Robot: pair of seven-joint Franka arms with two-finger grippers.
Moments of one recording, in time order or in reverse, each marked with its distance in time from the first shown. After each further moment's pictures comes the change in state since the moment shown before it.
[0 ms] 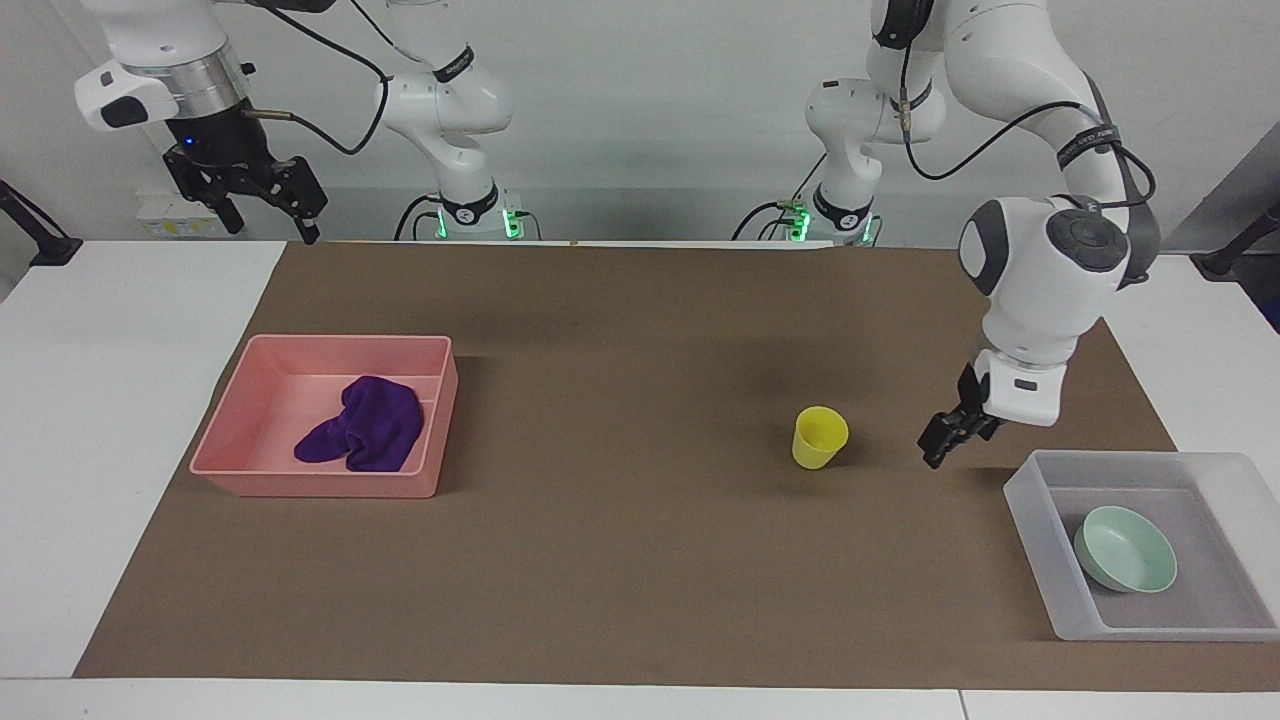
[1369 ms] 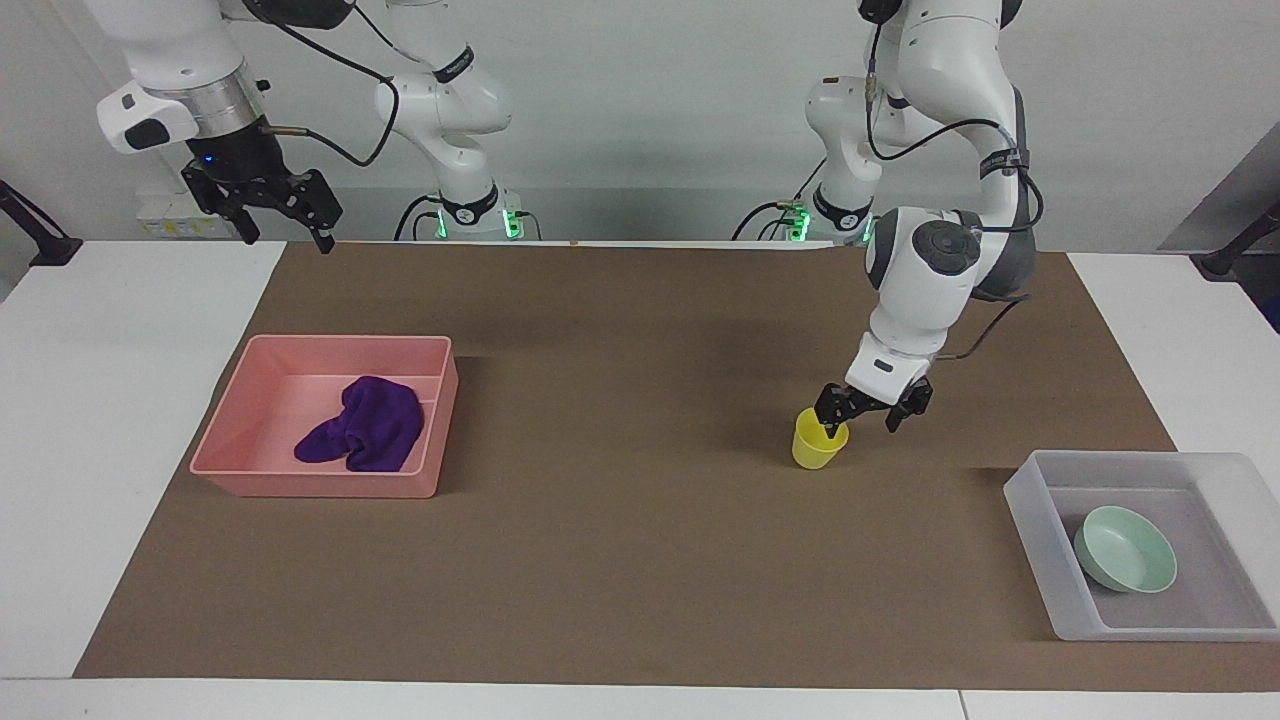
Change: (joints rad) left arm -0.104 -0.037 -0.008 -0.234 -0.011 0.202 0.153; right arm 0.002 0.003 0.003 -0.025 0.002 0.005 0.000
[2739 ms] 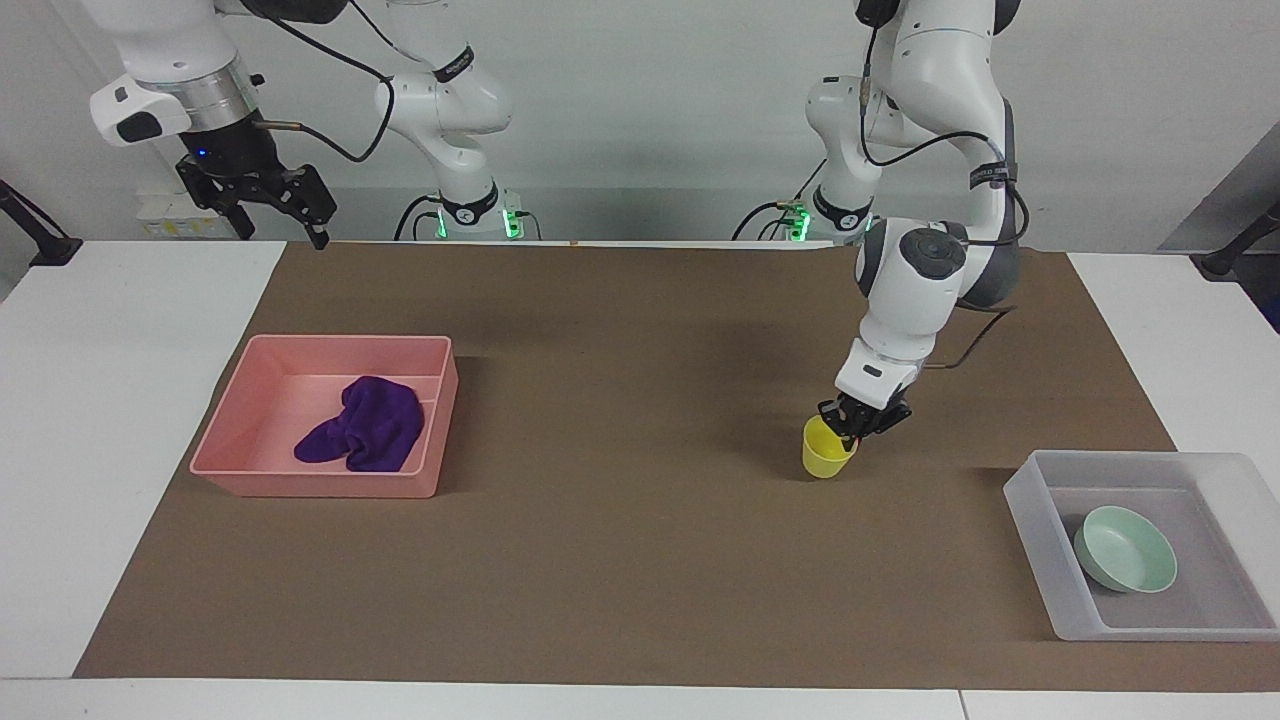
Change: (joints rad) left arm -0.021 -0.024 0.022 -0.023 -0.006 0.063 0.002; right arm -0.005 -0.011 0.000 -0.001 0.000 0.000 0.000
